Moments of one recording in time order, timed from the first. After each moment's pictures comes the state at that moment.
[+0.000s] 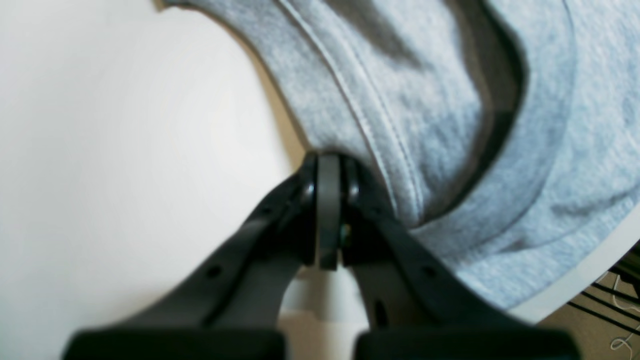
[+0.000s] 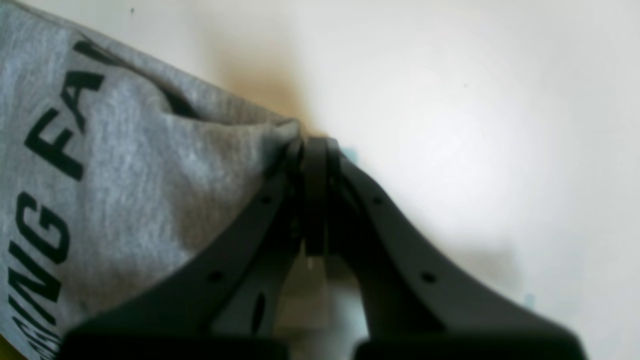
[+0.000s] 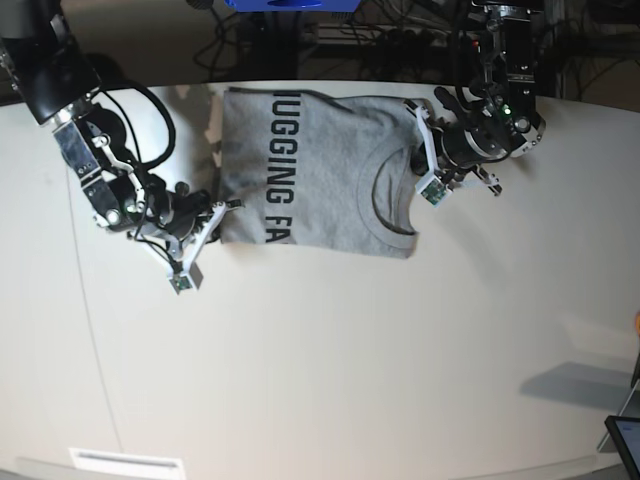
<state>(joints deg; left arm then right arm) 17.1 -15.1 -6.5 104.0 -8.5 -40.7 53.4 9.4 25.3 -31.7 88.0 39.0 -7.9 -50.9</state>
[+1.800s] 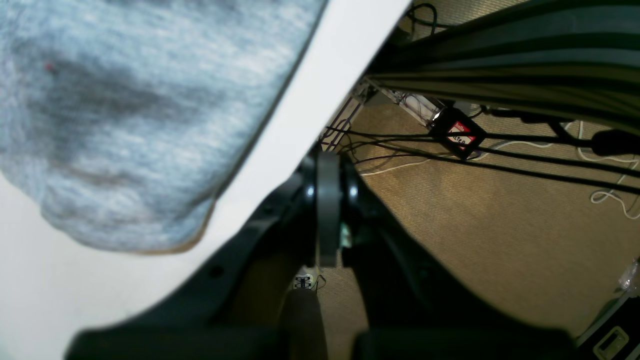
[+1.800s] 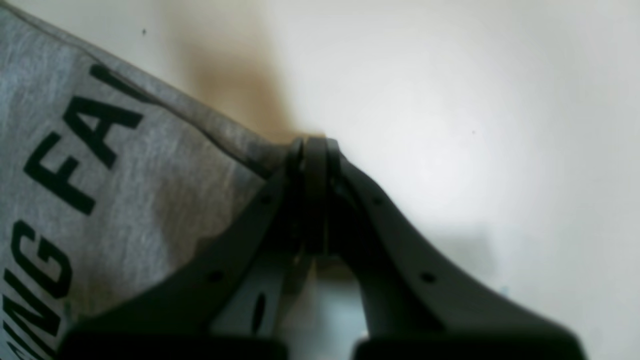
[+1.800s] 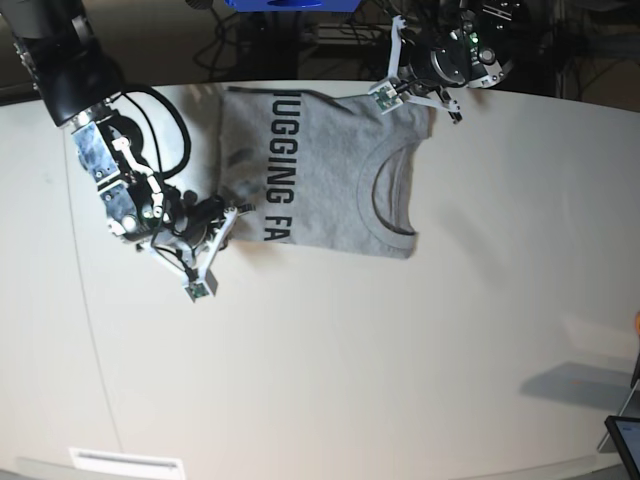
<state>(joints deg) 32.0 -18.3 4.8 114.6 -6.0 -41.1 59.0 10.2 19.6 -27.6 87.1 29.8 -3.1 -54.4</state>
